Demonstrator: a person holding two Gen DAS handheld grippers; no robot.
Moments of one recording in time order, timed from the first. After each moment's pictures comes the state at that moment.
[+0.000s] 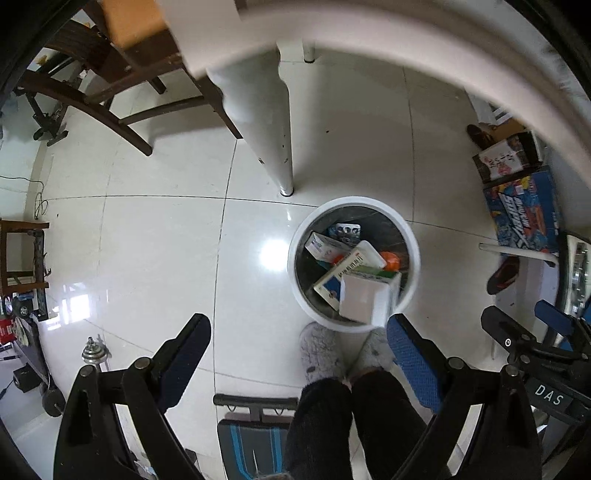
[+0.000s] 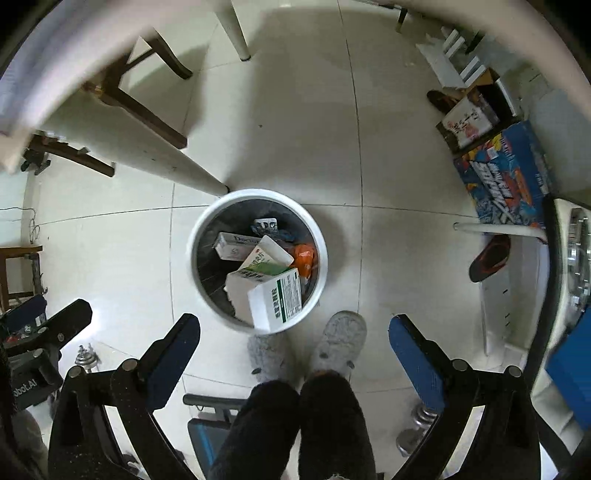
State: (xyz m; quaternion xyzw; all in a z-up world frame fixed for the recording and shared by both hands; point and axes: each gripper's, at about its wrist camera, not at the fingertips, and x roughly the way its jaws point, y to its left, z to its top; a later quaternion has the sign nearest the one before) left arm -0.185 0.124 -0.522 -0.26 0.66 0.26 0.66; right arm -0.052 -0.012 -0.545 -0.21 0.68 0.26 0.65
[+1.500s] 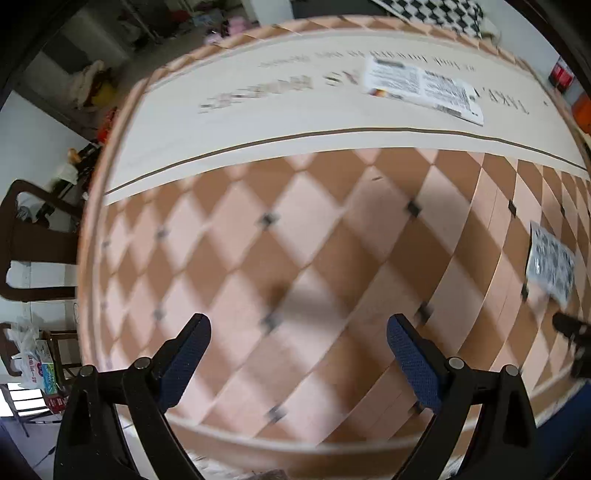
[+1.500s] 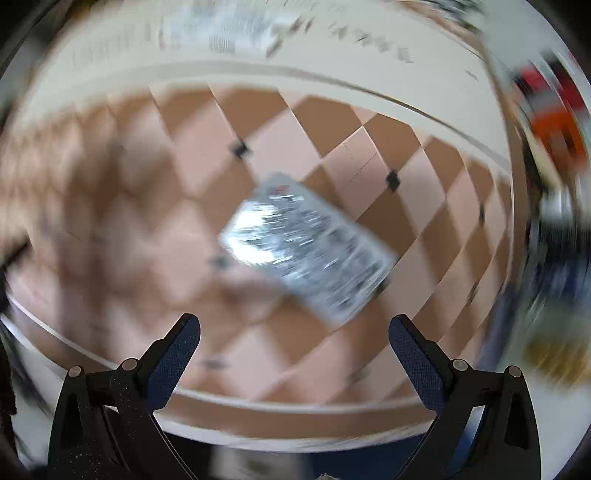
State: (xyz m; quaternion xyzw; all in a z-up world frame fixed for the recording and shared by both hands) left arm 0.261 0.109 -0.305 -0.14 0.63 0.27 0.72; right arm 0.414 -0.050 -0.297 -0.36 0.65 0.24 0.62
